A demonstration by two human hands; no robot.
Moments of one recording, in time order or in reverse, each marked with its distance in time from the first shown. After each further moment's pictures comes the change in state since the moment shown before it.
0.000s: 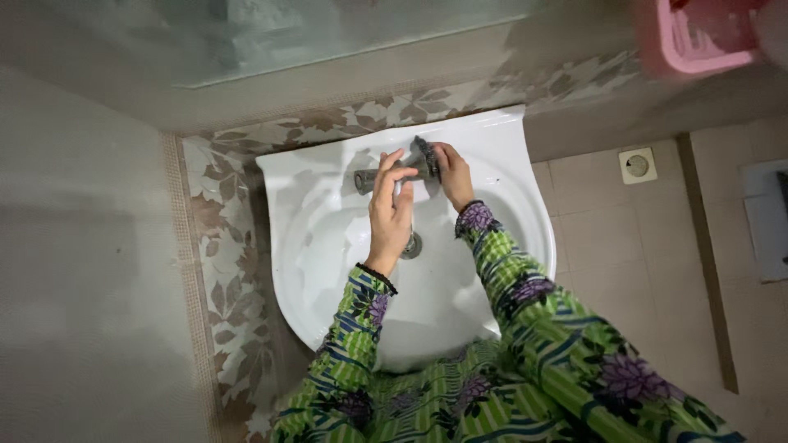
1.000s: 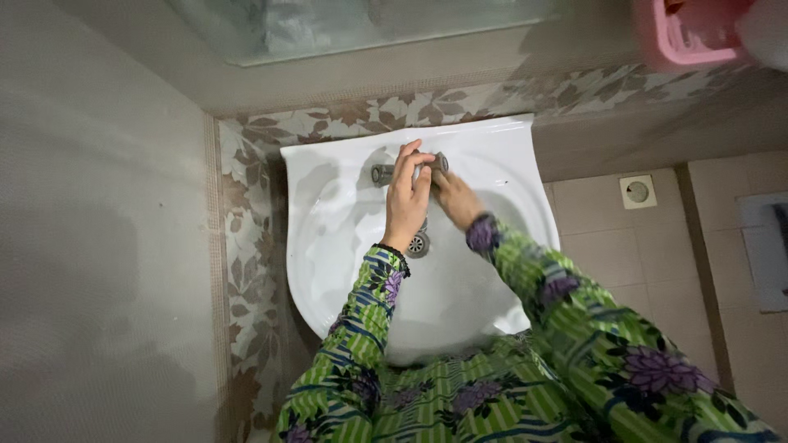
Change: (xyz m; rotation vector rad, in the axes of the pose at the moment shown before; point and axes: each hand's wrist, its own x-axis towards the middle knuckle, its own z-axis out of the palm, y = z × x) left_hand -0.003 -0.004 -0.002 0.070 0.038 0.112; right_hand -0.049 -0.027 -0.018 -0.842 -0.290 -0.894
